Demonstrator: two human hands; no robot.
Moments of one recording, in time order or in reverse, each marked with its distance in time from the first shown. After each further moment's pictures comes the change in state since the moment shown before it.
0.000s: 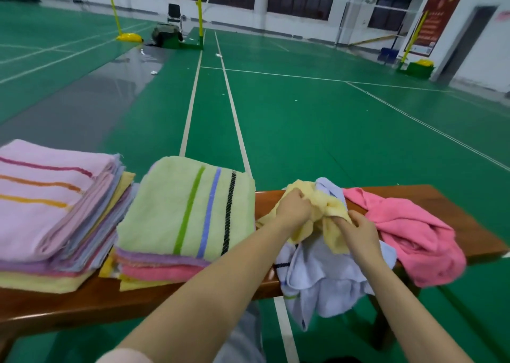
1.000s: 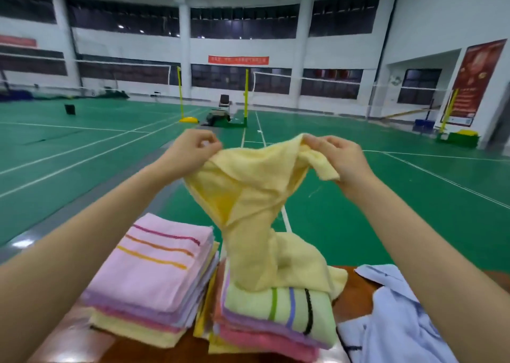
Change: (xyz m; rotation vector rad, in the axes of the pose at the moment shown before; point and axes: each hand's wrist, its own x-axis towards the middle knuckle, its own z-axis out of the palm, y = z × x) left_hand -0.131 0.060 -0.356 0.435 0.569 0.431; right_hand -0.022 -0.318 0.024 0.549 -0.294 -0.392
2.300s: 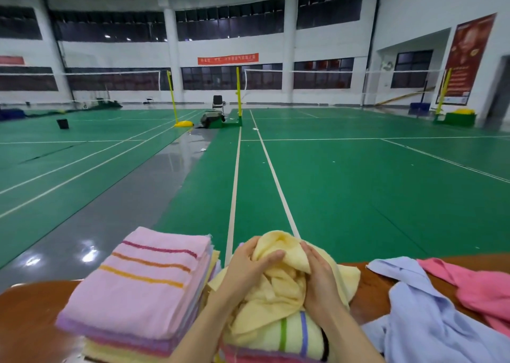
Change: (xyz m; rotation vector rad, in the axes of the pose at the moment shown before) left_hand -0.091 -0.040 0.181 -0.561 -0.195 -0.259; right_hand -0.086 0.181 0.048 0.774 0.121 0.478
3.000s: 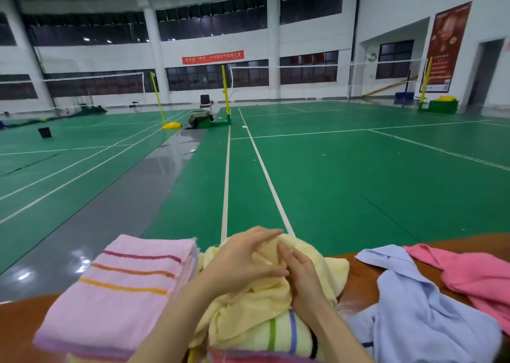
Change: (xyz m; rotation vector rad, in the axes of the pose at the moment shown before) left_hand 0.006 0.037 -0.008 0.500 -0.298 0.324; right_hand -0.004 0.001 -0.004 -0.100 -0.135 -0.027
